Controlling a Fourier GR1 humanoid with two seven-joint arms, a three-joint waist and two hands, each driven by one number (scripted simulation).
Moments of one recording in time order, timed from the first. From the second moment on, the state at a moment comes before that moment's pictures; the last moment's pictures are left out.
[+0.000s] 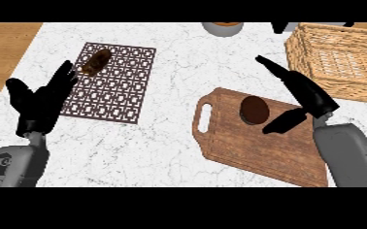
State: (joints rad) left arm -0.22 0.36 0.04 -1.37 0.18 0.04 0.20; right arm -0.37 -0.34 0.08 -1.40 0.47 0.34 0.01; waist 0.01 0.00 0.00
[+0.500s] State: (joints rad) left arm -0.20 0.34 0.07 -1.36 0.15 0.01 0.19; right arm -0.42 -0.33 0.09 -1.19 0.59 0.35 -0.07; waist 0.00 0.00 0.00
